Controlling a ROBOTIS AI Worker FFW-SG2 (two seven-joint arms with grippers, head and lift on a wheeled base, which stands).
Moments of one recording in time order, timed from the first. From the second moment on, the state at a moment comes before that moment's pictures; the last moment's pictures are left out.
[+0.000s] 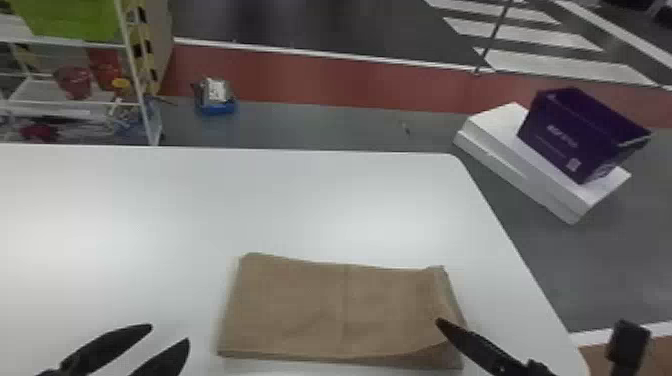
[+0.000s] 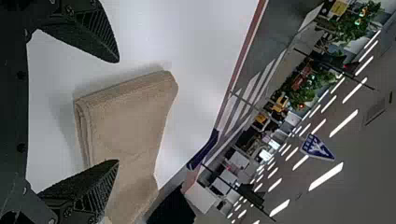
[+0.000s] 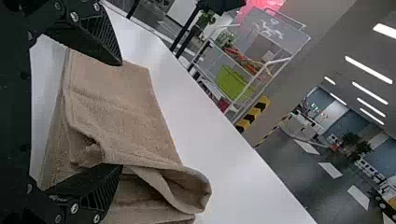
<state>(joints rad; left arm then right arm) 0.58 0.00 0.24 -2.22 0.30 0.72 -0.84 0.57 0.00 -0.64 -2.19 -0.70 0.98 0.79</state>
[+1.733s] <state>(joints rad) 0.54 0.00 -0.21 -2.11 0.06 0.42 -0.53 0.47 0.00 -0.83 -1.98 -0.67 0.69 0.90</state>
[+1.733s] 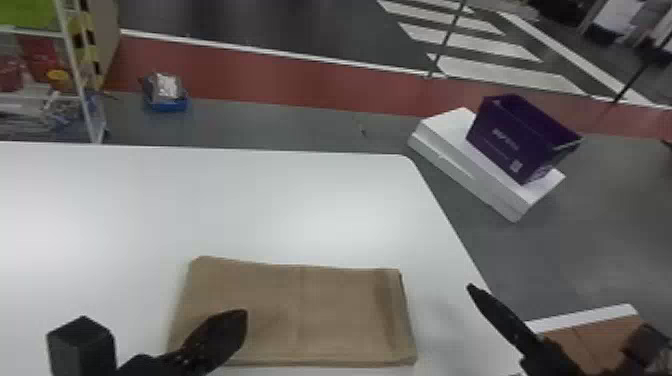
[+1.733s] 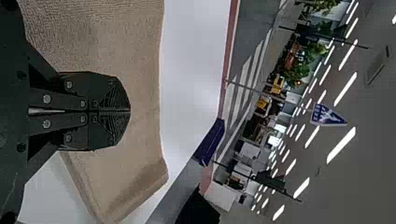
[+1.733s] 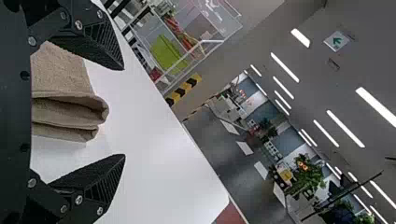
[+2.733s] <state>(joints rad) 0.54 0.01 -0.24 -2.12 -0.09 0.52 -0.32 0.46 0.00 -0.82 -1.97 -0.66 0.67 0.91</state>
